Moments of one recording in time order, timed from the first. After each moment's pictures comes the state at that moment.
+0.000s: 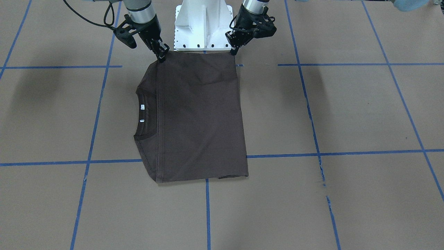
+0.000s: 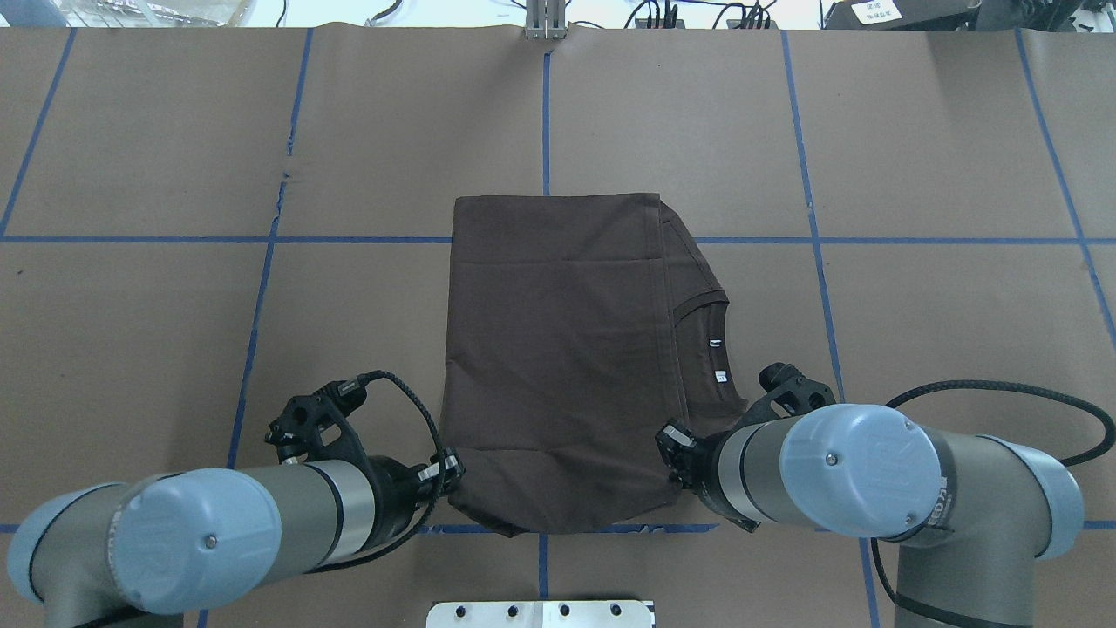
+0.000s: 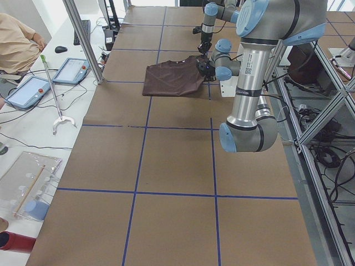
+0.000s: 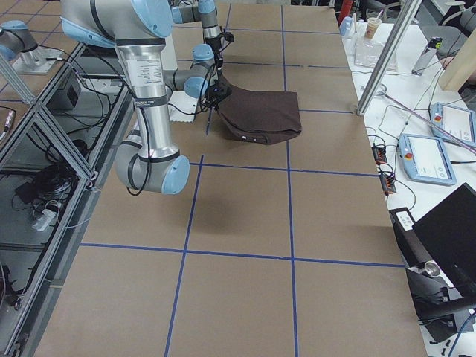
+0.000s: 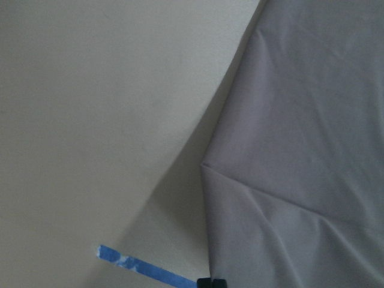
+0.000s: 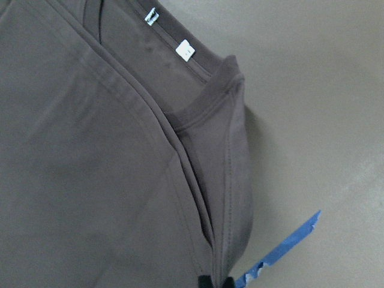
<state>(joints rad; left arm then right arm) -0.21 -1.90 -2.16 -1.80 -1.53 -1.95 0.27 -1.30 2.20 -1.54 1.69 2.19</state>
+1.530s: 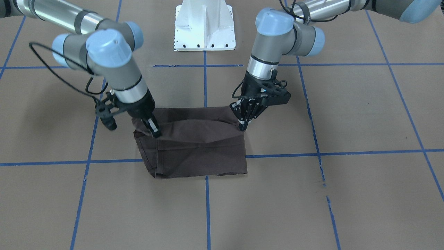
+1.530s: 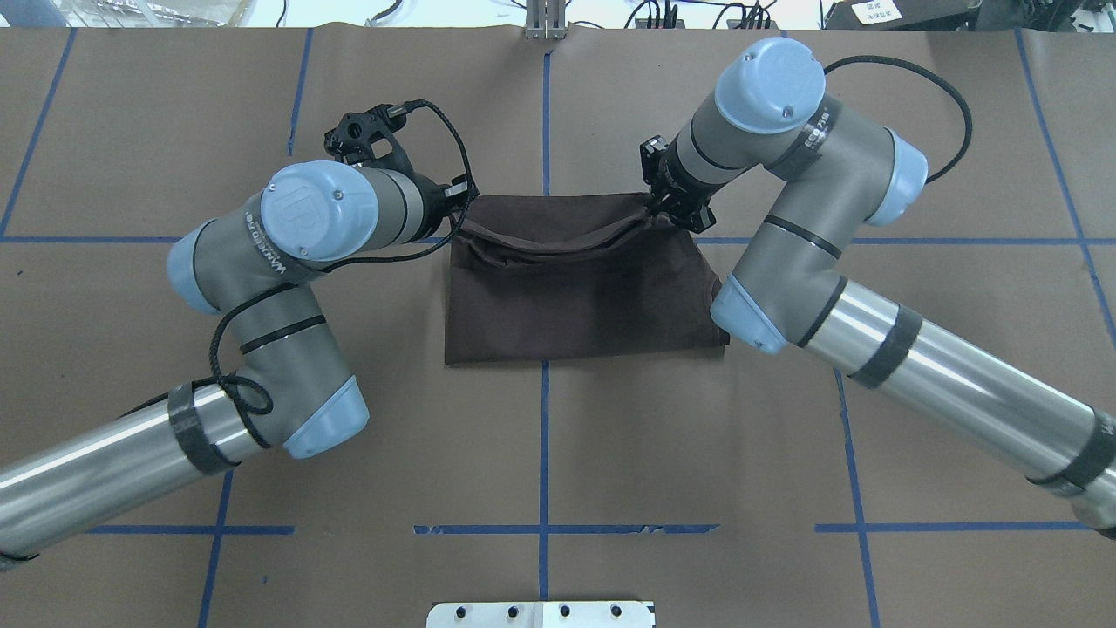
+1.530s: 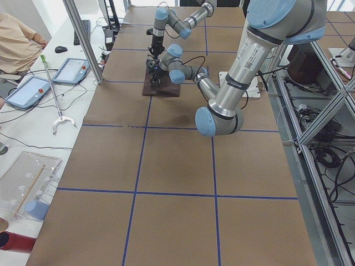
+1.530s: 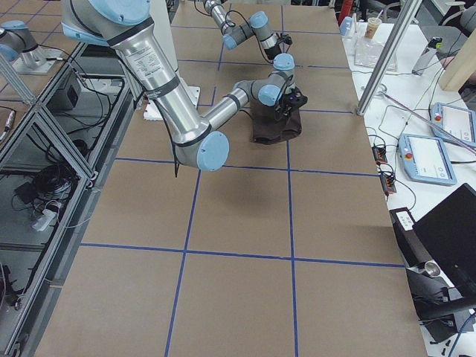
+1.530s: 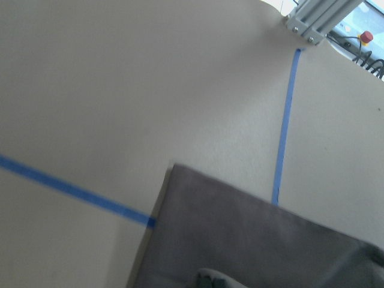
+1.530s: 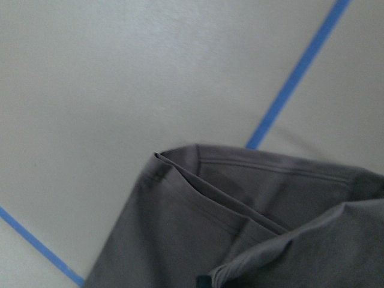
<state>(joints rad) -0.64 -2.24 -1.48 -2.10 -1.54 -1.53 0.78 -0.85 1.34 -1.19 1.96 2.03</state>
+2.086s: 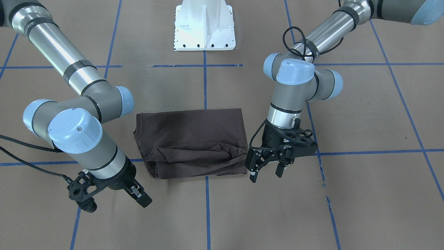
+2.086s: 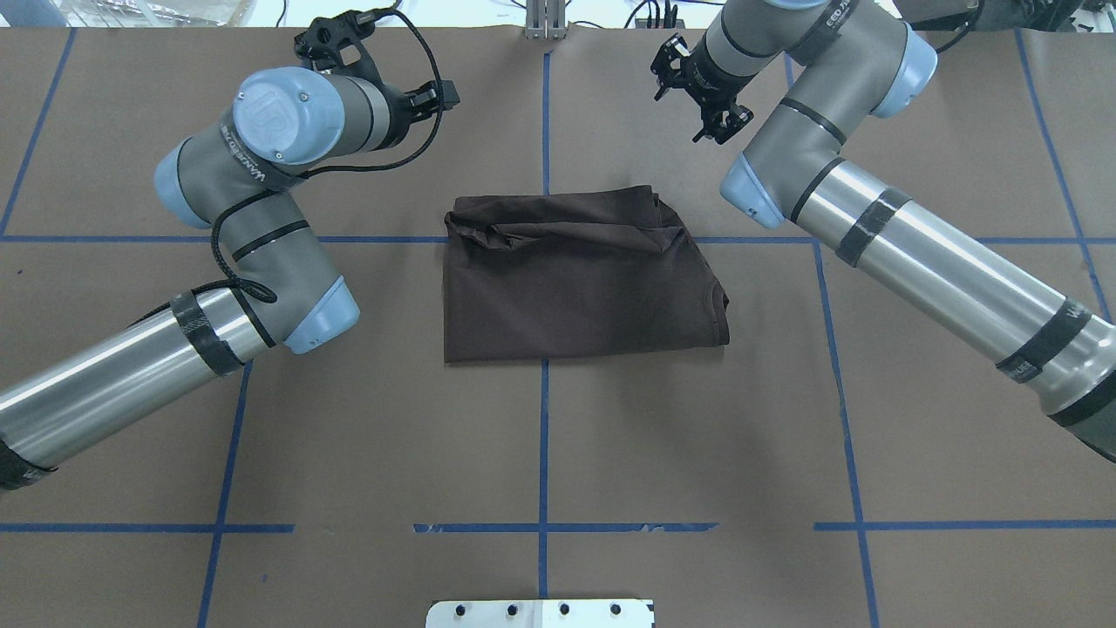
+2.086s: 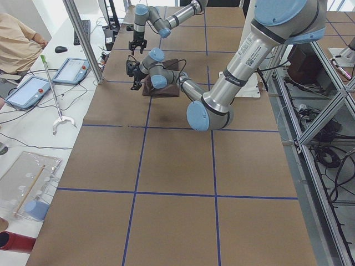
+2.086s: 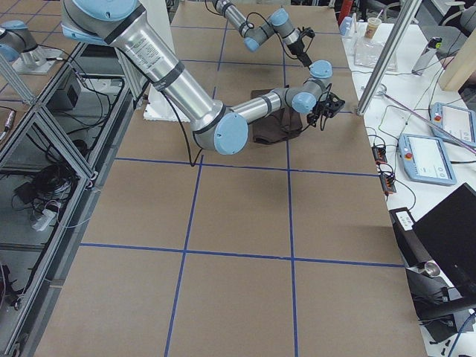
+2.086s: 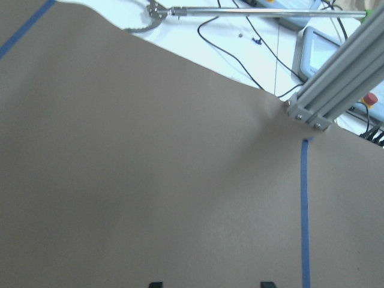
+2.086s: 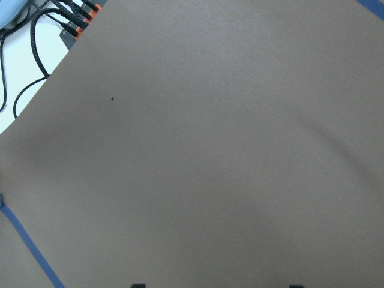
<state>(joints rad) -0.75 -2.26 -1.36 -2.23 -1.56 -1.43 0.92 -0.74 1.10 -1.06 2.06 1.78</state>
